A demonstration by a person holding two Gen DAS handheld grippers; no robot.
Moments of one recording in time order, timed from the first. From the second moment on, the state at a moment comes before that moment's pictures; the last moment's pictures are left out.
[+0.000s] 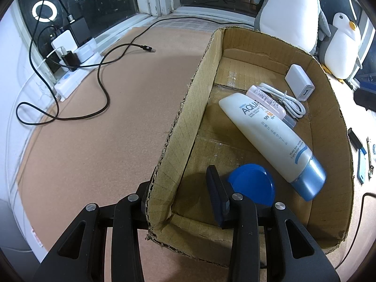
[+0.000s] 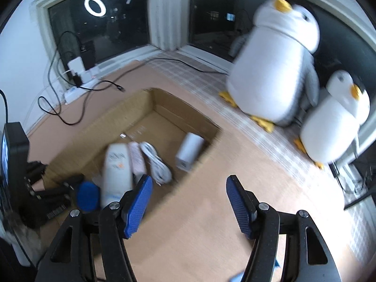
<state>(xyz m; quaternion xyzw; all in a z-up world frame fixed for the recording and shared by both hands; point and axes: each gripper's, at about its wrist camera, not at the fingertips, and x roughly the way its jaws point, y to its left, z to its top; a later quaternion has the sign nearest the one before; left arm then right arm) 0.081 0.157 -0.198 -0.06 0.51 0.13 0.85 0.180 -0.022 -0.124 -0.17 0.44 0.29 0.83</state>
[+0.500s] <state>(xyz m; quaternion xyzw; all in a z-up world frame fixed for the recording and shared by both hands) 0.079 0.157 -0.198 -0.05 0.51 0.13 0.85 0.213 -0.137 -0.158 -0.13 0.51 0.22 0.82</state>
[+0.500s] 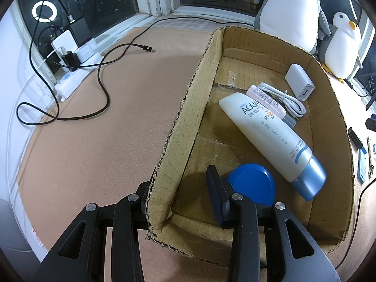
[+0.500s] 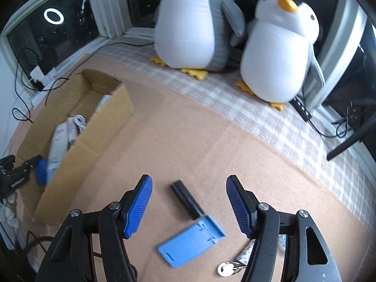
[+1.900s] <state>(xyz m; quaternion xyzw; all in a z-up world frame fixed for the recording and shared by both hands) 0.080 0.155 -0.199 -0.05 0.51 0.13 0.85 0.223 -0.131 -0.205 -0.15 0.56 0.24 0.78</state>
